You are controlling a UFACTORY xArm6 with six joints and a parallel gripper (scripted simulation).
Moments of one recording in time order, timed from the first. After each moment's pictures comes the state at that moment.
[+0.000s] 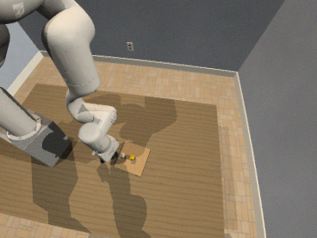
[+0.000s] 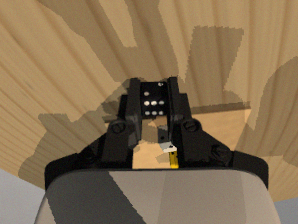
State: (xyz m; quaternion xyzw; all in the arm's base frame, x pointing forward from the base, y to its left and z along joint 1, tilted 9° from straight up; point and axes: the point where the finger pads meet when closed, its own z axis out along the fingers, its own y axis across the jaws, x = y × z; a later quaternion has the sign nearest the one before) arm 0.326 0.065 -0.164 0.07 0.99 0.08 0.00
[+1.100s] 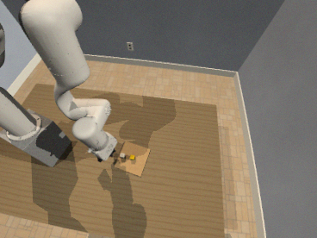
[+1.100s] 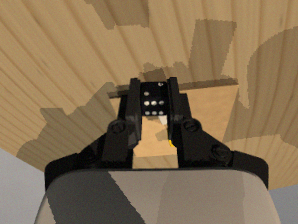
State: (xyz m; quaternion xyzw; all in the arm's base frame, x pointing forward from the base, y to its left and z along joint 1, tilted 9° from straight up) arm 0.326 0.060 -0.131 0.07 0.99 0.08 0.01
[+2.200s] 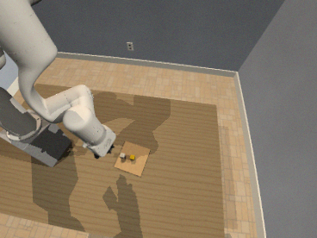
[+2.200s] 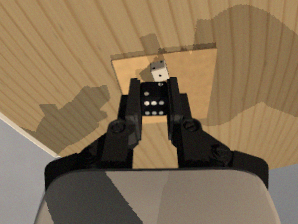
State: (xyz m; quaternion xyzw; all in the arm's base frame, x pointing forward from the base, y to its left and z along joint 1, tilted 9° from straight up) arm 0.335 0.054 -0.065 0.06 0.99 0.08 0.00
